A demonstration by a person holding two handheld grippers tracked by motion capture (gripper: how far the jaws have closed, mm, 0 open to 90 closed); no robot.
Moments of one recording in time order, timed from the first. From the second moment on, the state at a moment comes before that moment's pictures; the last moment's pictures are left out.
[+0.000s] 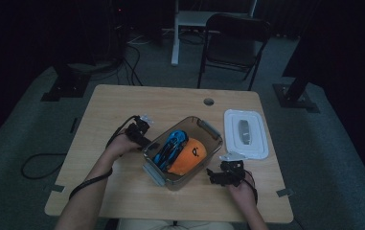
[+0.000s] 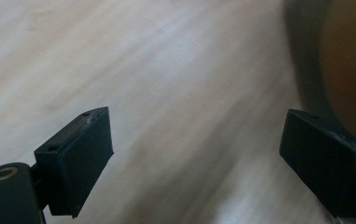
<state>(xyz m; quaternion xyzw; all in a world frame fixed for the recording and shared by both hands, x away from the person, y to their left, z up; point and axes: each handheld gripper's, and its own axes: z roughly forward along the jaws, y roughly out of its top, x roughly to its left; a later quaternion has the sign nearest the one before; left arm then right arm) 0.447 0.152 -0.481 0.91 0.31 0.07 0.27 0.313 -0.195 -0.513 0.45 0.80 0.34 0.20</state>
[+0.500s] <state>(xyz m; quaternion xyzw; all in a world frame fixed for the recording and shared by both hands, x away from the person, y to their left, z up) 0.418 0.153 -0.478 0.91 0.30 0.08 0.27 0.316 -0.187 -0.510 0.46 0.79 0.35 0.21</state>
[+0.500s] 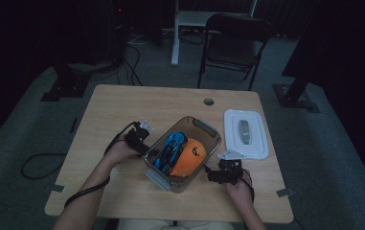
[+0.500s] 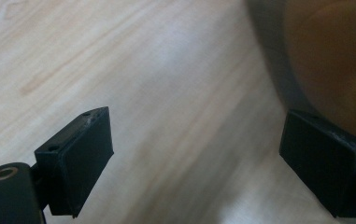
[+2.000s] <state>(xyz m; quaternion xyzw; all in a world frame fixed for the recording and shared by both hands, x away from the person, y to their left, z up) 0.338 0.121 -0.491 0.92 0.26 0.08 0.29 0.361 -0.198 -0.514 0.42 0.80 0.37 0.19</state>
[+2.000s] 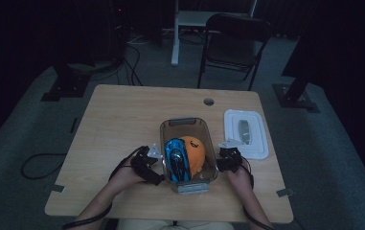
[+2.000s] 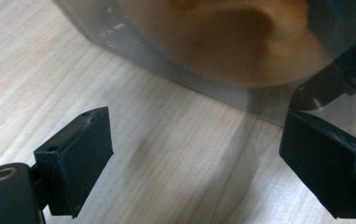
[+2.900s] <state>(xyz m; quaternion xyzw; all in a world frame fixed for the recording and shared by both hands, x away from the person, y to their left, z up) 0.333 0.131 -0.498 0.91 0.27 0.07 0.30 0.368 -0.208 -0.496 0.43 0.79 0.39 0.20</state>
